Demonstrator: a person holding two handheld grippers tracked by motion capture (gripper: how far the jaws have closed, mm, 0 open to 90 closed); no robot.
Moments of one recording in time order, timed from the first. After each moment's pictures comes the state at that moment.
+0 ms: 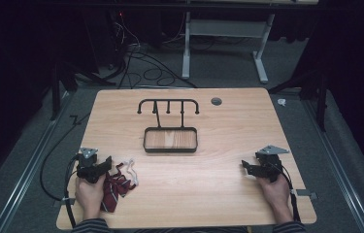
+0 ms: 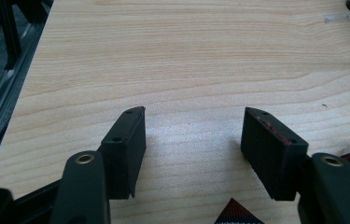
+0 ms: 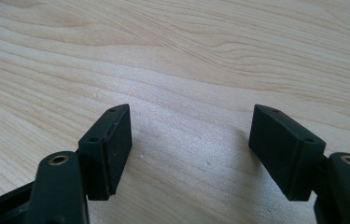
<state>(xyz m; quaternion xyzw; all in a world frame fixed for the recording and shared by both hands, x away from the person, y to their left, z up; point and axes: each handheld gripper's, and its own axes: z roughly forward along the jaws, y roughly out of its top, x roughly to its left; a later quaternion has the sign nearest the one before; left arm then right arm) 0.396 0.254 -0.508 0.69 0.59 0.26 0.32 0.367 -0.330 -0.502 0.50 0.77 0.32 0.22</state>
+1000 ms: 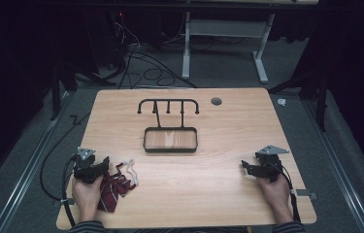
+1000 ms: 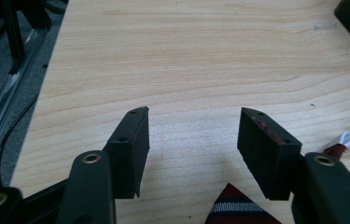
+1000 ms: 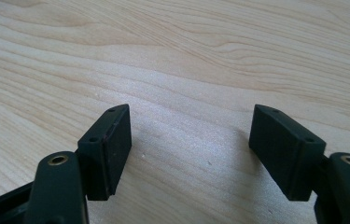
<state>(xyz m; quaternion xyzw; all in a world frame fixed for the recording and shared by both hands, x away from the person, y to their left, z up) 0.386 0.258 -0.497 0.69 0.59 0.27 0.32 0.367 -0.330 -0.502 0.50 0.77 0.32 0.22</state>
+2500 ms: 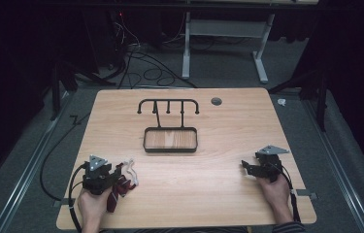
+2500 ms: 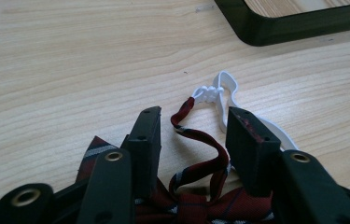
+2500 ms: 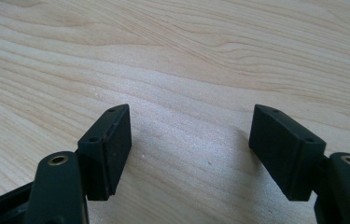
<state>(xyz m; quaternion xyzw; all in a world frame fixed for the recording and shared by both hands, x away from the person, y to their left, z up) 0.347 0.222 -0.478 0.75 0.52 0.21 0.35 0.367 -0.330 -0.502 0.50 0.77 0.32 0.22</state>
